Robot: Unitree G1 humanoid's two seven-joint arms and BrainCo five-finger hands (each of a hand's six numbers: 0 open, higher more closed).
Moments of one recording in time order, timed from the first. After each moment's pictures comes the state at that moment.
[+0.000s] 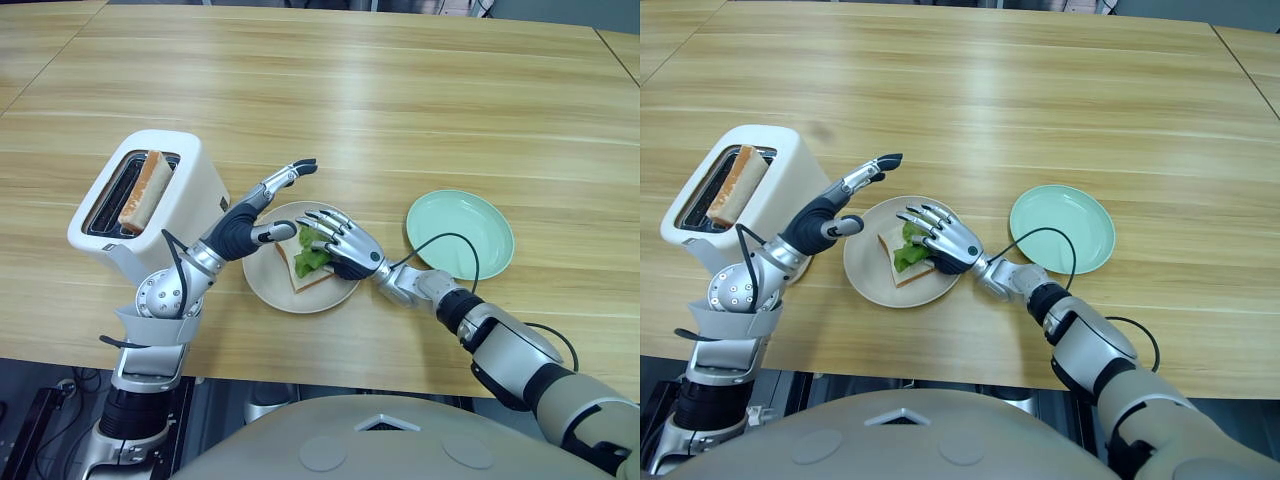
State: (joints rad) left arm 0.11 0.43 -0.07 -0.48 0.07 -0.09 -0.43; right arm -0.54 -0.22 0.86 0.98 -1.14 -0.56 -0.98
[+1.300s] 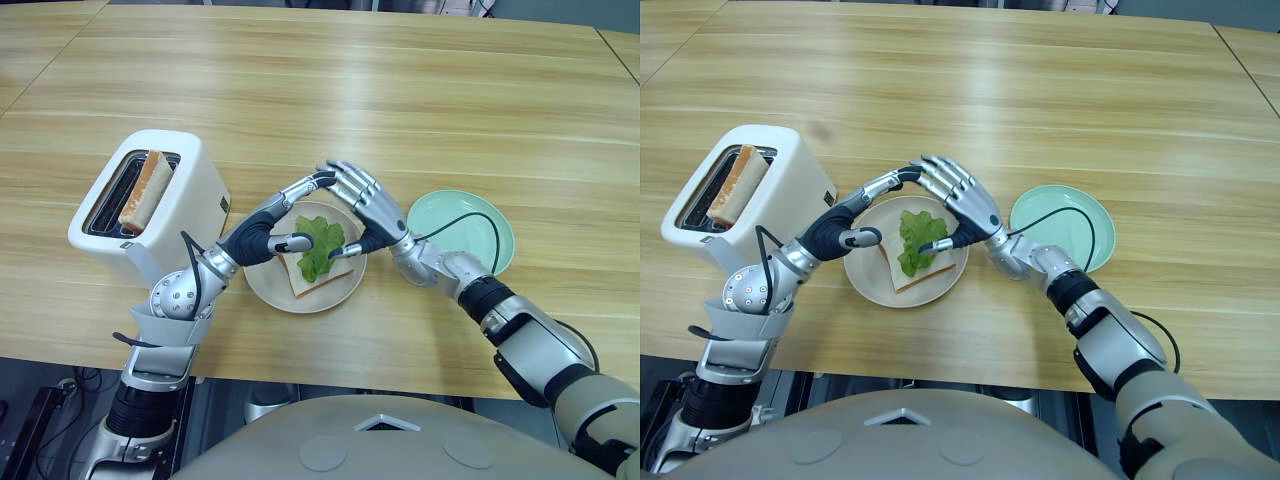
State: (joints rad) left arm 0.09 0.42 -0.13 -0.46 0.08 -0.11 -0.45; right arm -0.50 -0.37 0.62 0.60 -0.81 -0.77 -0.85
